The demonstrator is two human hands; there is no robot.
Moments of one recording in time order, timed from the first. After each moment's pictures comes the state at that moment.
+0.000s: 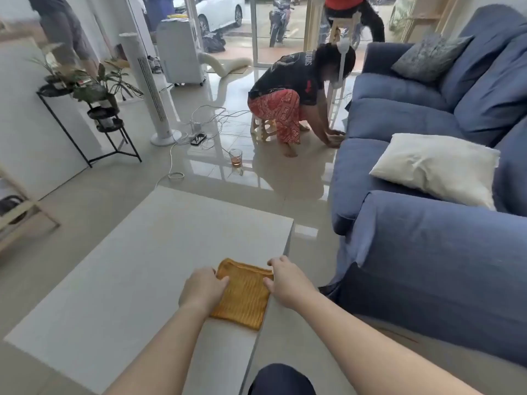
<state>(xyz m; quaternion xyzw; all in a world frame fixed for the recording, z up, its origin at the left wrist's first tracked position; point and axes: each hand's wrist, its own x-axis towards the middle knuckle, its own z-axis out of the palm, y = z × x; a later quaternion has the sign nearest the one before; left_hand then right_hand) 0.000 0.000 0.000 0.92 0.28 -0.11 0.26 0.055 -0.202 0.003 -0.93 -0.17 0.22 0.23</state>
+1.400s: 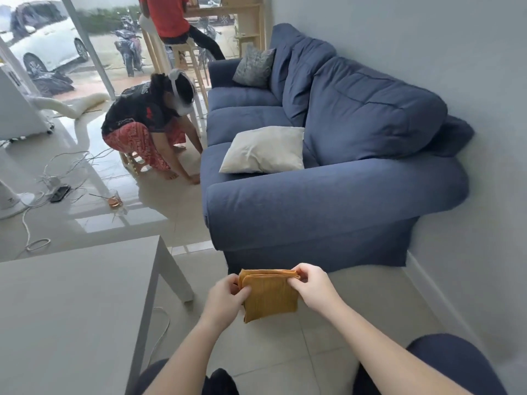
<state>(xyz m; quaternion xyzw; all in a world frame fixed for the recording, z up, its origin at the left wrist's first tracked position) -0.050 -0.318 0.006 0.87 -0.04 -0.17 0.47 -0.103 -0.556 0.020 -0.87 0.15 0.03 0.47</state>
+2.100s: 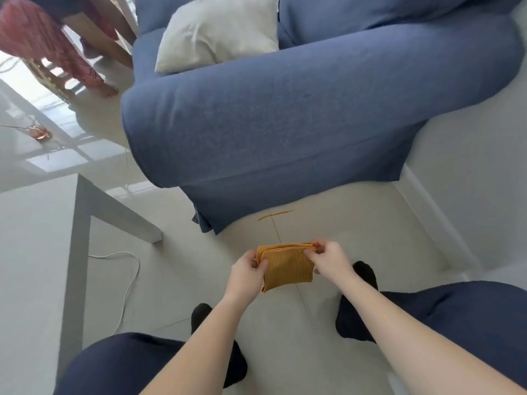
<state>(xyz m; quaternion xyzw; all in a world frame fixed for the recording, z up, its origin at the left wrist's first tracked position) -0.070 -0.407 -0.176 0.84 -0.01 -0.30 0.45 -0.129 -0.623 -0.167 -0.78 0.34 0.11 0.51</state>
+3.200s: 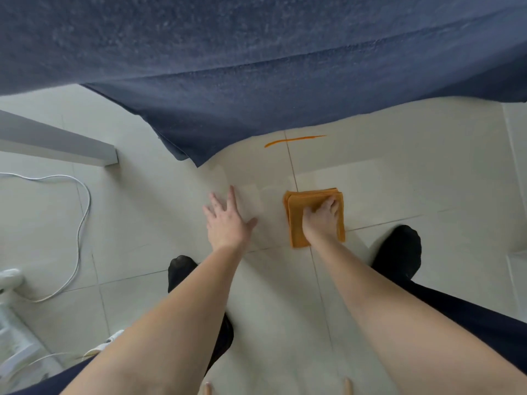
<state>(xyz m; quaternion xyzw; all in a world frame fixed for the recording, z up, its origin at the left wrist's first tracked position) 0.011 -0.409 -0.426 0.92 0.09 -0.36 0.12 -0.041 -0.599 -0.437 -0.73 0.49 0.27 0.39</state>
